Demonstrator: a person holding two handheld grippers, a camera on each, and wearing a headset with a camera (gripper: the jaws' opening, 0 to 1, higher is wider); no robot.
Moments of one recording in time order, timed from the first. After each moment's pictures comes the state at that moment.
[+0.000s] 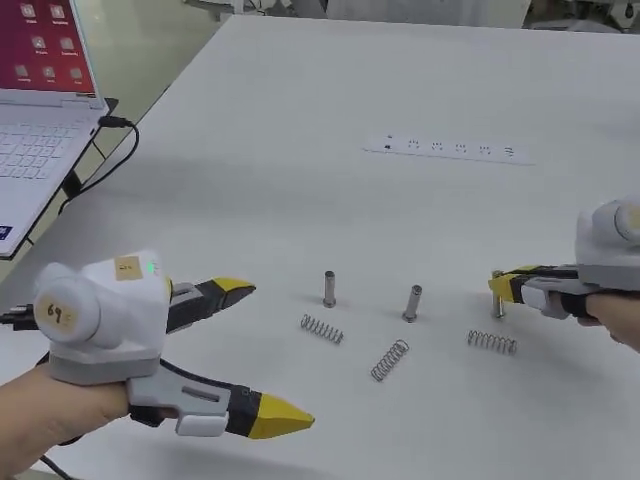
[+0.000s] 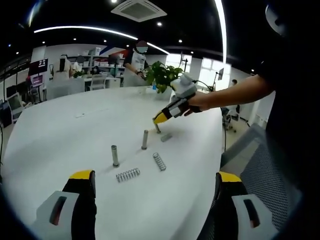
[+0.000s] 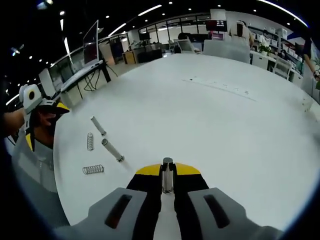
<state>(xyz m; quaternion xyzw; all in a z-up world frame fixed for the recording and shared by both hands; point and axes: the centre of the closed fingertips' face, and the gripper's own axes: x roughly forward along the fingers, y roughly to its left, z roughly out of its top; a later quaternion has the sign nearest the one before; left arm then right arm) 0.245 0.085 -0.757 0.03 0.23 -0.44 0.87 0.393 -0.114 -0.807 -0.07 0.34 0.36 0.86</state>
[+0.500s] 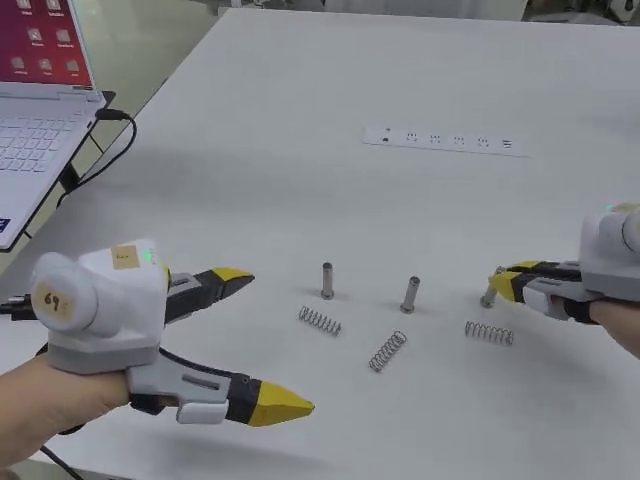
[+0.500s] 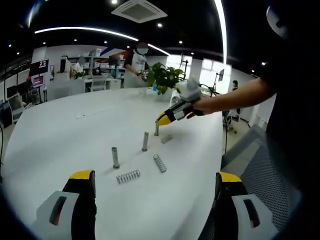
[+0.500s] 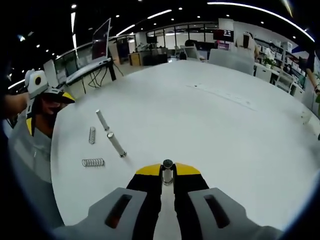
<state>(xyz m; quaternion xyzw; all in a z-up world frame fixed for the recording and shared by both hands) 0.248 0.083 -0.756 0.03 0.22 -0.44 0.87 0.382 -0.113 -0.803 -0.11 0.30 0.38 0.87</state>
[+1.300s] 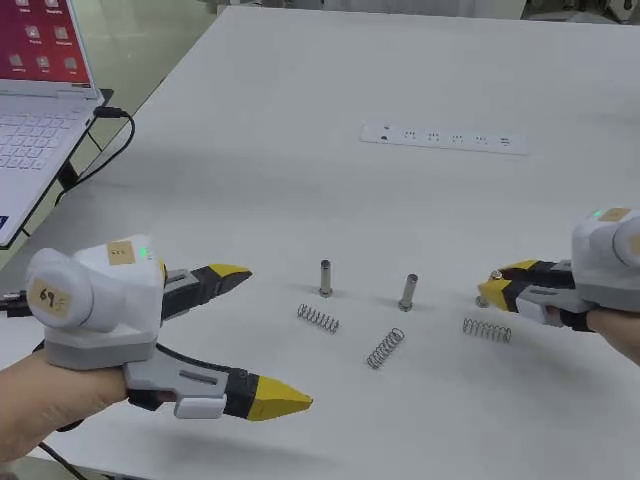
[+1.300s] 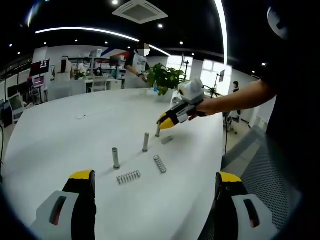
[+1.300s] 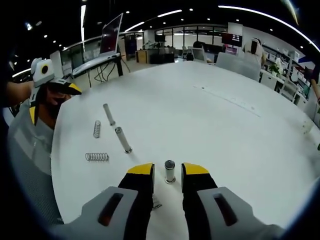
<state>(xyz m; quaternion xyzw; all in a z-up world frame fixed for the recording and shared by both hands) 0.248 0.083 -0.754 0.03 0.22 -0.44 0.87 0.376 -0.109 -0.805 -0.12 0.29 0.40 0.86</state>
